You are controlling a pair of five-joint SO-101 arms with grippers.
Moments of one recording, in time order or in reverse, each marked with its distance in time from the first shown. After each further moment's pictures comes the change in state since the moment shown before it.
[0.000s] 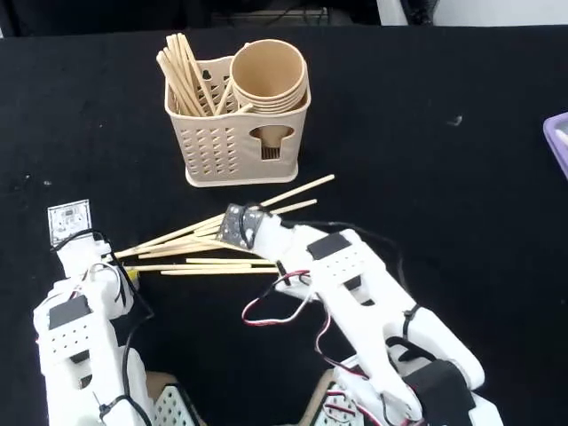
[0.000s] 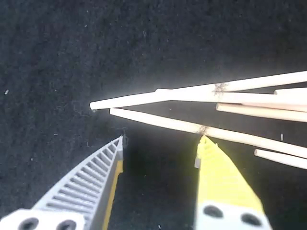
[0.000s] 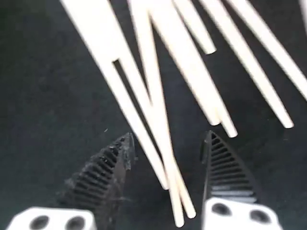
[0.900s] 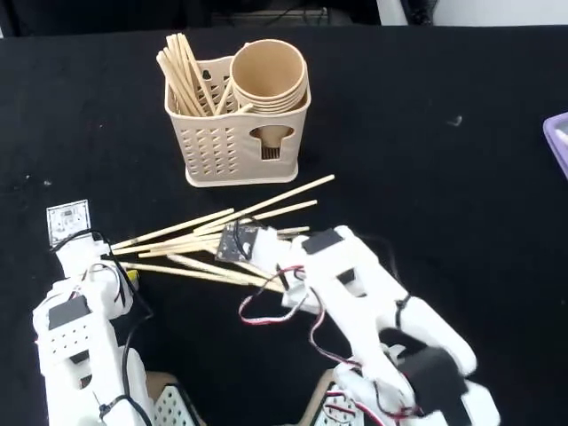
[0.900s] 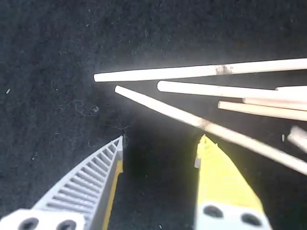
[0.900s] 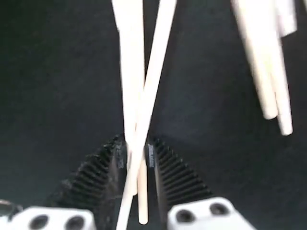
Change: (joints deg) left arm -0.3 0.0 0.0 0.0 0.0; right arm -0.4 3.3 -1.8 8.6 4.4
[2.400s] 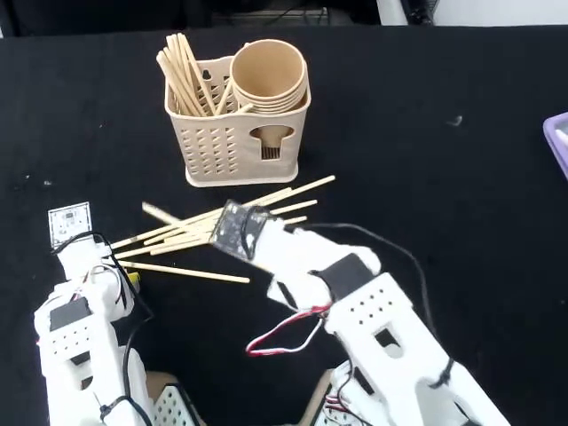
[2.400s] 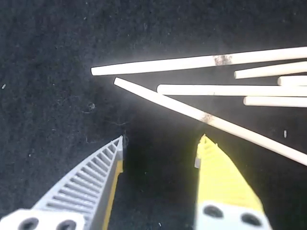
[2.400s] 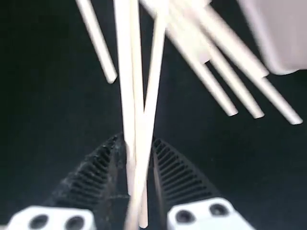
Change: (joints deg) left arm 0.0 -0.4 1.0 0.0 0.0; right arm -5.5 -25.9 1.5 7.7 -13.6
